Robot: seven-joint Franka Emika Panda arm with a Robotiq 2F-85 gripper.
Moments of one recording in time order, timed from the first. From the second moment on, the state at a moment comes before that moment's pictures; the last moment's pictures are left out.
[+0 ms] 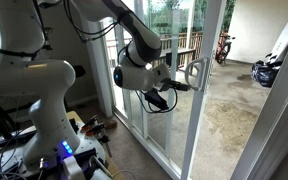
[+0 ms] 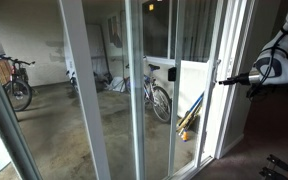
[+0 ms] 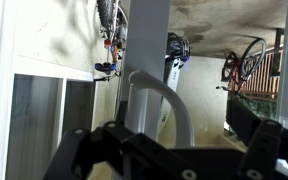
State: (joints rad) arm 1.13 0.34 -1.62 -2.59 2.59 2.31 -2.60
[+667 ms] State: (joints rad) arm 1.21 0.34 -1.67 -2.56 2.60 2.31 -2.60
